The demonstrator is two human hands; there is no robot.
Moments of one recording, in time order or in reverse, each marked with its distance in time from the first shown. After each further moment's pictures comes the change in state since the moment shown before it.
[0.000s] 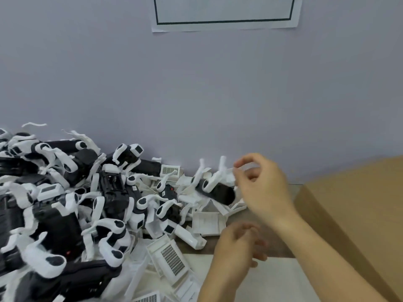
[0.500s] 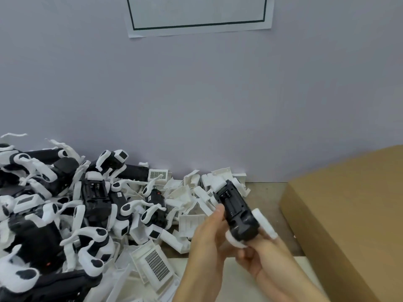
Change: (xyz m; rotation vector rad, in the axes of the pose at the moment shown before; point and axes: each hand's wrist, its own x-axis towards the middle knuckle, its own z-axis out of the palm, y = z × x) left_hand -0.032 0.004 0.025 -0.368 0.093 0.332; right_hand -0.074 0.055 -0.010 0.965 -0.088 0.762
